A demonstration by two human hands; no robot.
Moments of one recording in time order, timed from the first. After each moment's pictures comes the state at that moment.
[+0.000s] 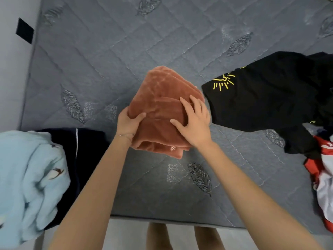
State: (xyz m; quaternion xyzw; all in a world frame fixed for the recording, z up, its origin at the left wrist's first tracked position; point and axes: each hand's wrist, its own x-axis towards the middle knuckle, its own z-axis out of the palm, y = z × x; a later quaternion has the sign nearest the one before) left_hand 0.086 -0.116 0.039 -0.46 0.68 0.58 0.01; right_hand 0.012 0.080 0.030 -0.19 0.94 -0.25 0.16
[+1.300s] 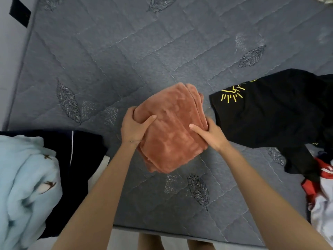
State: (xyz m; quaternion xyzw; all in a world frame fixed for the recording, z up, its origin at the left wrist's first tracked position) left_hand 0.076 -0.127 -0.014 -0.46 0.73 0.50 0.00; right_hand -0.041 0.111 0.001 -0.02 0.83 -0.37 0.41
